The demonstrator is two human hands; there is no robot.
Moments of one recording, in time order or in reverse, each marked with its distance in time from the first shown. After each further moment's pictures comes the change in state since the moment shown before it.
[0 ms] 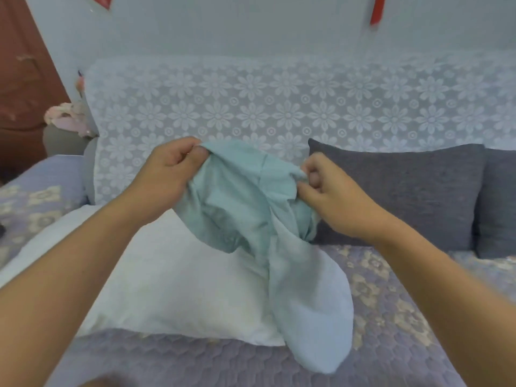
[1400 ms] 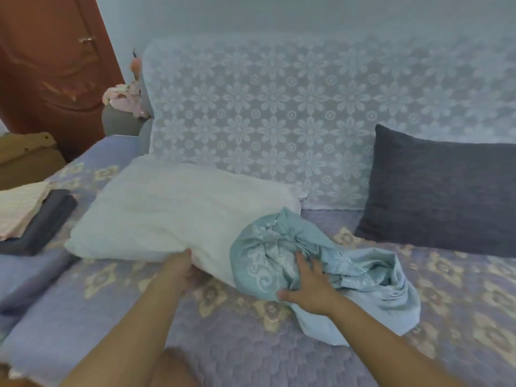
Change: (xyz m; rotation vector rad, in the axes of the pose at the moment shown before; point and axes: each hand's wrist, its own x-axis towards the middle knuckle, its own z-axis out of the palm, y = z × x) left_hand -0.110 -0.221 -0.050 -0.643 0.585 -1.168; right_hand -0.030 0.116 0.240 -0.218 -0.514 0.595
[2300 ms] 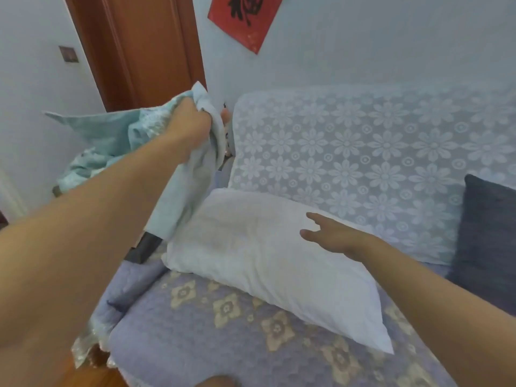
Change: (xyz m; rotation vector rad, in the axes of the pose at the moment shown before) left_hand -0.165 0.316 0.000 0.693 0.264 1.084; right_hand 0.015 -0.209 -0.103 0.155 -0.118 -0.312
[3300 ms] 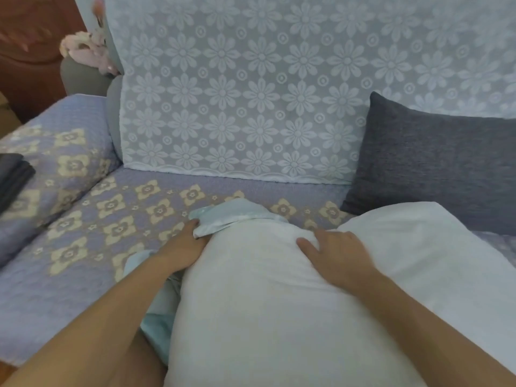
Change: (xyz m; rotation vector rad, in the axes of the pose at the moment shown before) left_hand -0.204 -0.259 0.243 0.210 -0.896 -0.202; right_hand -0.118 0.198 0.030 -0.751 0.414 0.277
